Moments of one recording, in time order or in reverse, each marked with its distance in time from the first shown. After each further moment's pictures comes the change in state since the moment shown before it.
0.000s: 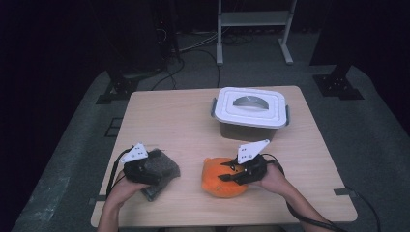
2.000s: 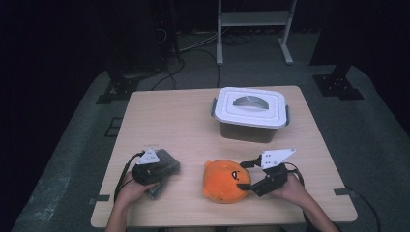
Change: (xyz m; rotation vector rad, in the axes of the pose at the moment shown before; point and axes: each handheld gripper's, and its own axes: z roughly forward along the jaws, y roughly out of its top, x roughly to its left) left arm 0.002 -0.021 0.031 0.169 0.013 0.012; right arm 0.009 -0.047 -0.039 -0.082 -0.063 0.089
